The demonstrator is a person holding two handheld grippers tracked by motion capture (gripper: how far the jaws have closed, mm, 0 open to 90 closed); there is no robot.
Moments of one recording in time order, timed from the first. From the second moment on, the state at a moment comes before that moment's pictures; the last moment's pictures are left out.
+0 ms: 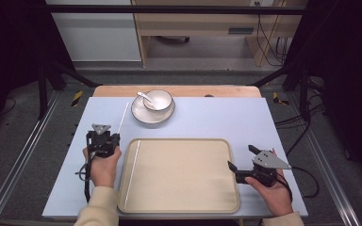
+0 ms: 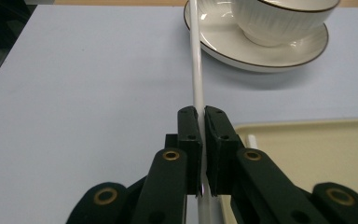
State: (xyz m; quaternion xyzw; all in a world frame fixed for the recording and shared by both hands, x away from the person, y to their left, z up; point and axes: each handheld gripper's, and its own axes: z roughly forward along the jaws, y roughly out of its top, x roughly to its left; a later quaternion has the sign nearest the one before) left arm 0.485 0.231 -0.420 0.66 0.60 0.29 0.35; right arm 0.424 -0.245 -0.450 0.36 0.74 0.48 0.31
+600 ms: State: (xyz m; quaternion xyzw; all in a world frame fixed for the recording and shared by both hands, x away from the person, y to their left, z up) left arm 0.415 0.214 -0.422 0.63 0.60 0.28 0.41; right arm 0.424 -0.246 -0.450 0.37 0.73 0.48 0.31
